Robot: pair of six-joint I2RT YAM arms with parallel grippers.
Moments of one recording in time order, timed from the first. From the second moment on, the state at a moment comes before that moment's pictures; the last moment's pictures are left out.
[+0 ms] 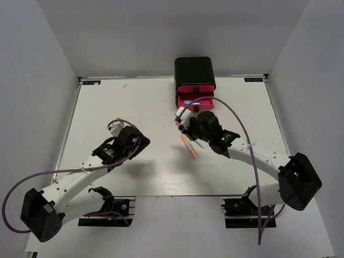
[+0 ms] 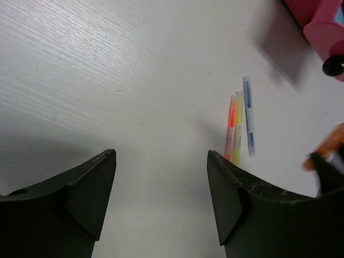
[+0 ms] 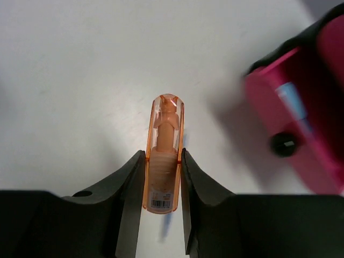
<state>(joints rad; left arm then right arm) -0.67 0.97 0.71 -0.53 -0.37 -1.18 0.81 1.36 0.83 0.00 -0.06 -0.34</state>
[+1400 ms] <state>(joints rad) -0.67 1.00 0.66 -0.44 -0.30 -1.16 0.27 1.79 1.40 -0.29 -0.72 -1.09</state>
